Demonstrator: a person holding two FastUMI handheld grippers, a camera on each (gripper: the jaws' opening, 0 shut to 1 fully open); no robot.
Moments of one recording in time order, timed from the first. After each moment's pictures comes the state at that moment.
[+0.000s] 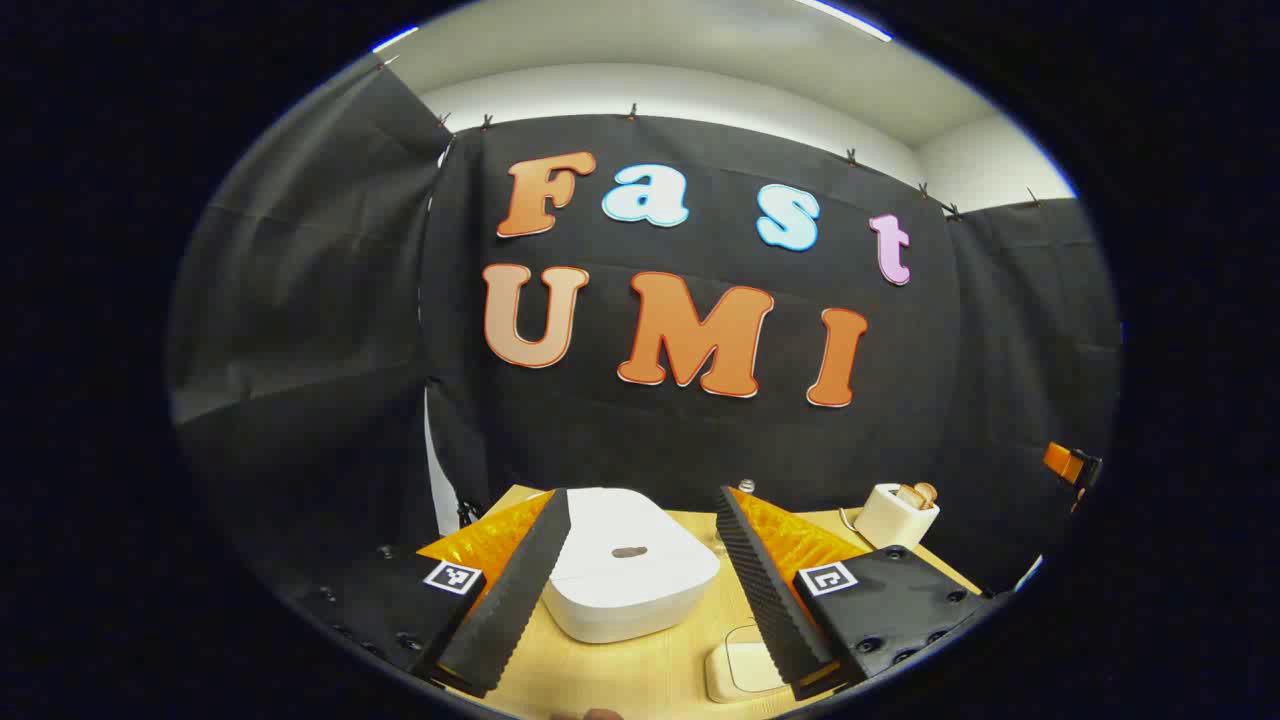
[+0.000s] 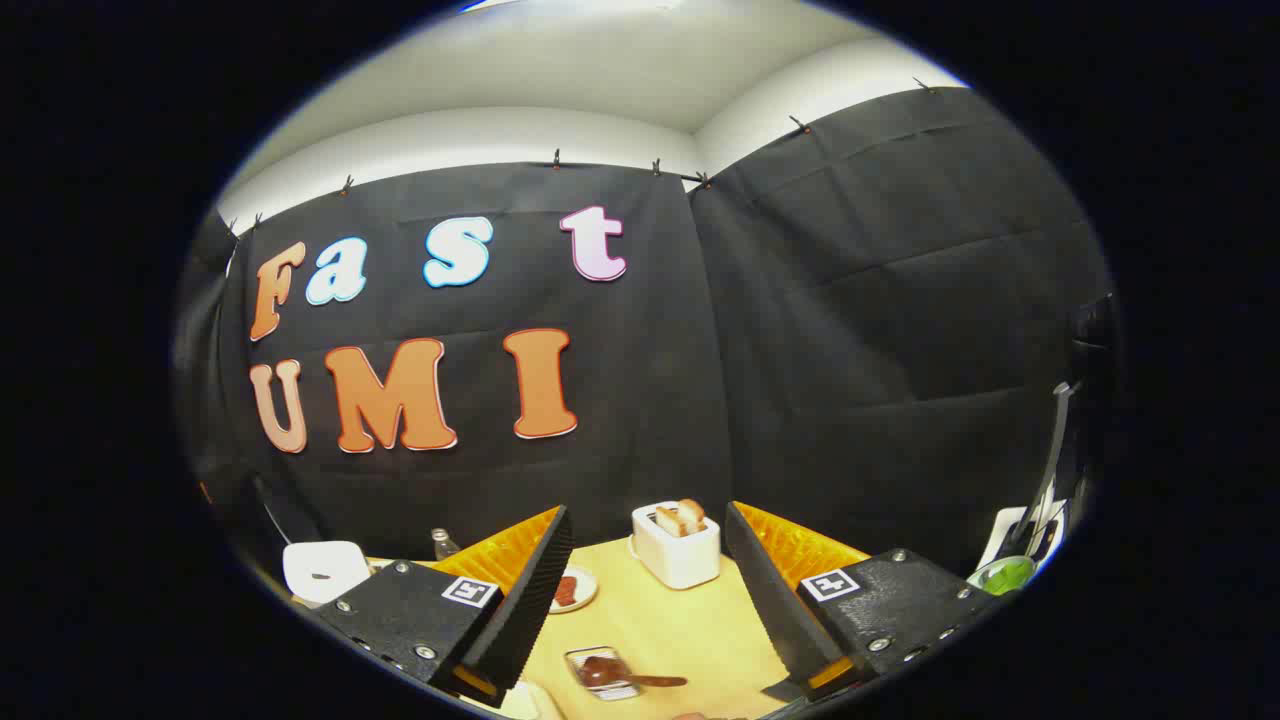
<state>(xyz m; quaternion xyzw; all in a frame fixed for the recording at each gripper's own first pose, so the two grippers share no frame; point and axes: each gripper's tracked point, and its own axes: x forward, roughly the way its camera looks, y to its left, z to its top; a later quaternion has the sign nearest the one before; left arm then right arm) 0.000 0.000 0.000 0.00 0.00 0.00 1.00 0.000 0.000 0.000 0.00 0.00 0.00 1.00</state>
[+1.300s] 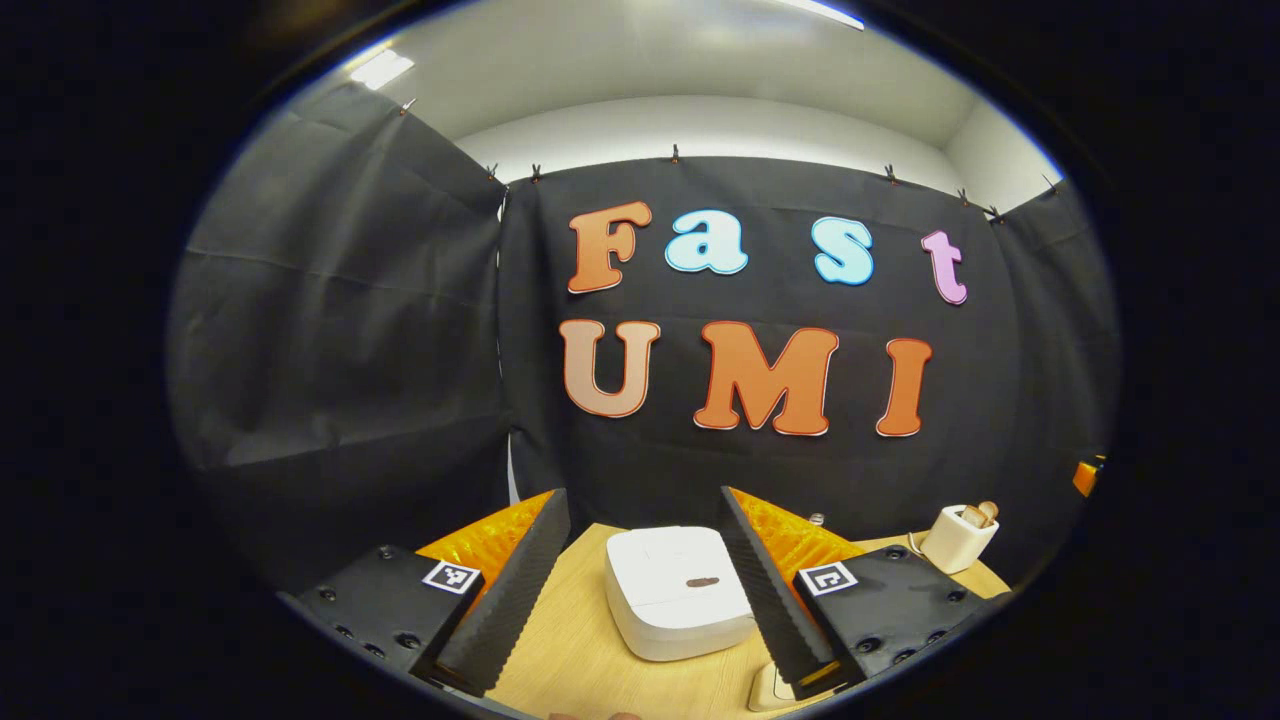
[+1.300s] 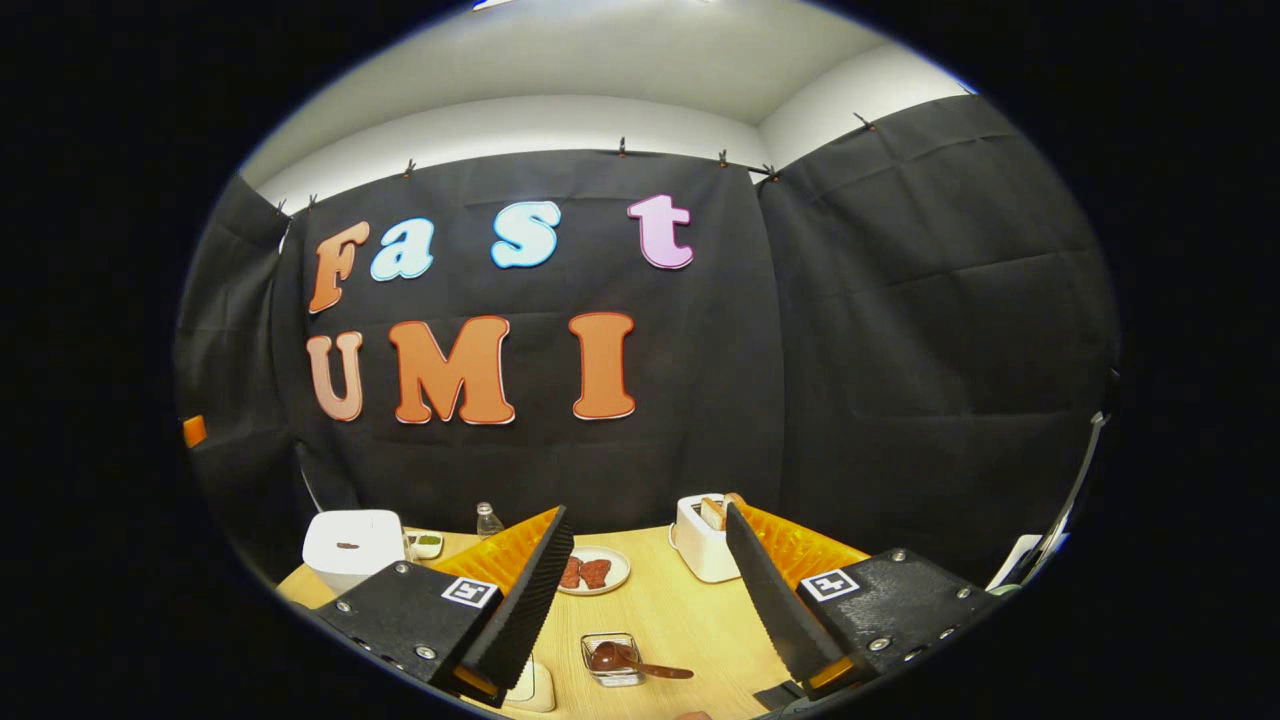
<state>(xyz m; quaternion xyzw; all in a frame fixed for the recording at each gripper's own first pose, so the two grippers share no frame) -0.039 0.005 0.041 0.04 -0.06 0.10 0.99 -0.004 0.002 0.005 -0.07 0.02 0.09 0.99</state>
